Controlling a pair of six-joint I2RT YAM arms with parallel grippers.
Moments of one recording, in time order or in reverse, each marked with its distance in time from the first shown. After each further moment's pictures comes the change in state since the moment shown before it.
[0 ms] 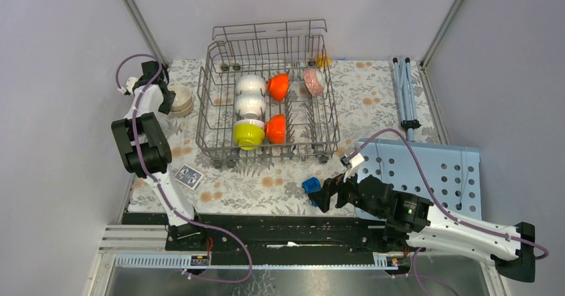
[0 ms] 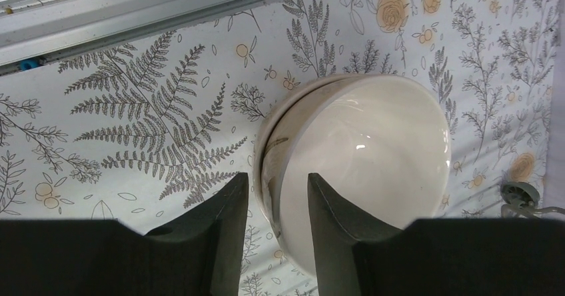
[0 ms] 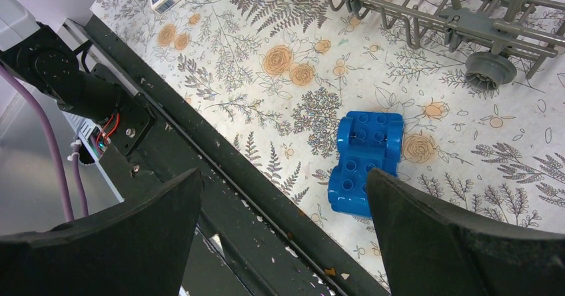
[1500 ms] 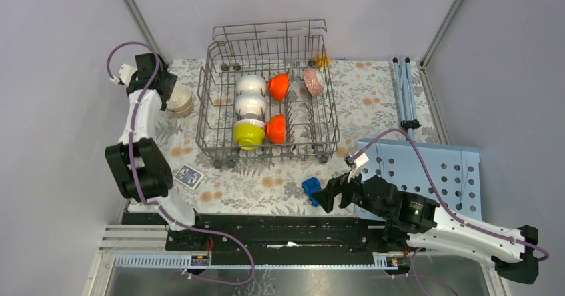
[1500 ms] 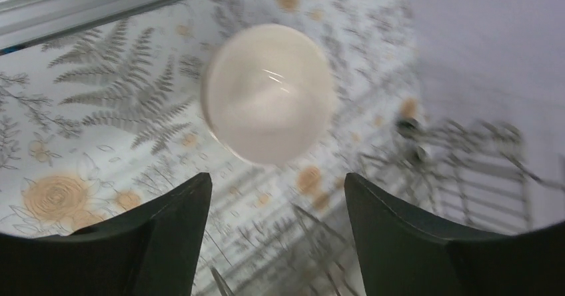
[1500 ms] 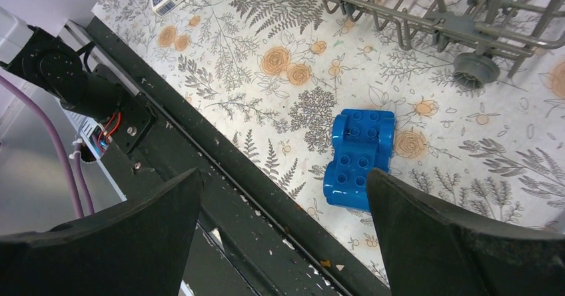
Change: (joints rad) left arm -0.032 -0.237 -0.095 0.026 0.044 0.007; right arm 0.000 -0.046 0.011 -0.054 0.002 -0.004
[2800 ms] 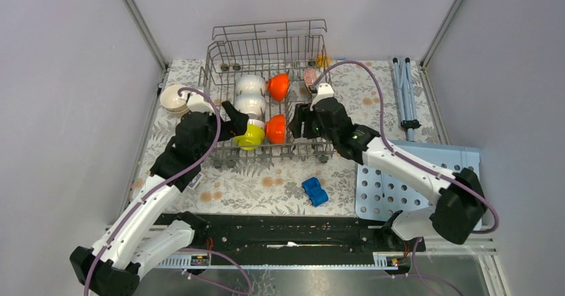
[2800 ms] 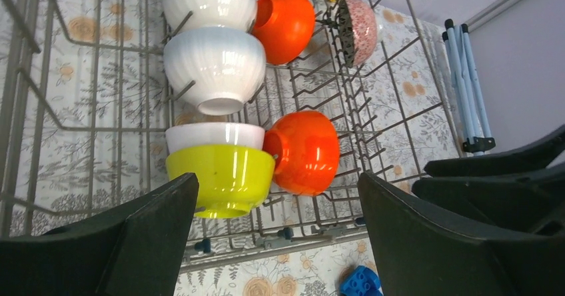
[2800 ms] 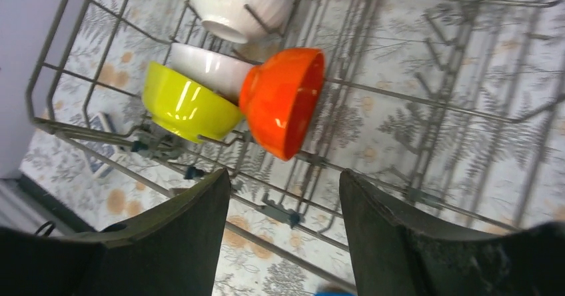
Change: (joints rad) left arm -0.733 -0.879 -0.631 0.278 0.086 0.452; right arm -0.418 0.859 0.631 0.138 -0.103 -0.111
